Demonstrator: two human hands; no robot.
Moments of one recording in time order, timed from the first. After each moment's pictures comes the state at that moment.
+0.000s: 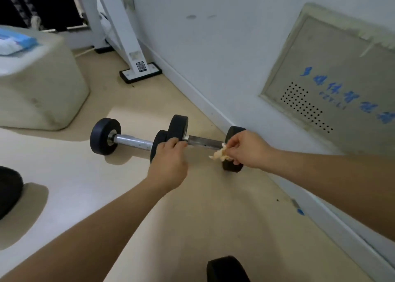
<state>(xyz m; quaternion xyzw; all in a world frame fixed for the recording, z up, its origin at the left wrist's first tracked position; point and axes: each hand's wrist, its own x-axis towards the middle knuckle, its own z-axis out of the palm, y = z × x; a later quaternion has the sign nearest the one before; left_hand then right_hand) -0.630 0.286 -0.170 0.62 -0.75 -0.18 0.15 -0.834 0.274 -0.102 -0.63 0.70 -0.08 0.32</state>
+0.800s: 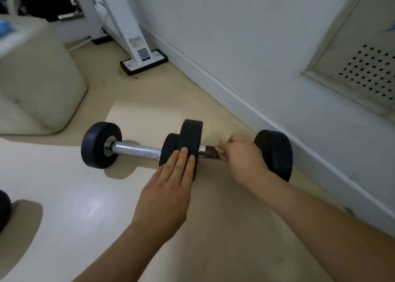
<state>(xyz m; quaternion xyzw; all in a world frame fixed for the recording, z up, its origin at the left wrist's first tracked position) -0.588 0.303 -0.222 0.53 -0.85 0.04 0.06 -0.779 0.232 -0.222 -0.75 0.66 -0.04 0.06</state>
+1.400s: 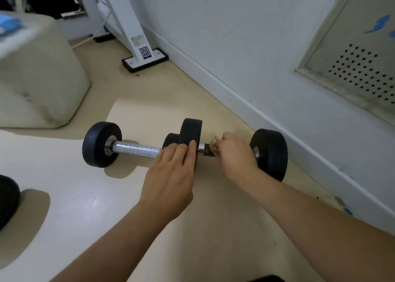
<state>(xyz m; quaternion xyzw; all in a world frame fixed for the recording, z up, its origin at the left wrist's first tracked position) -0.592 0.305 -0.196 0.55 -0.83 0.02 0.06 -0.757 0.257 -0.212 -0.74 0.67 -0.05 0.04</state>
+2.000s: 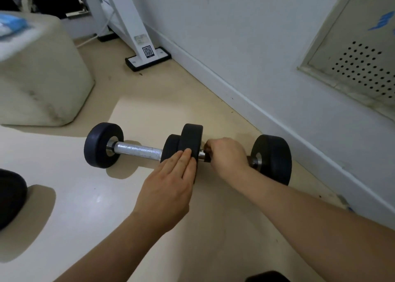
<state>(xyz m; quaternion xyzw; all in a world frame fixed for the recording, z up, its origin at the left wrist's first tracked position) -0.578 0.327 -0.199 0.51 -0.86 0.03 0.06 -0.740 0.256 -0.214 -0.75 0.65 -0.03 0.09</state>
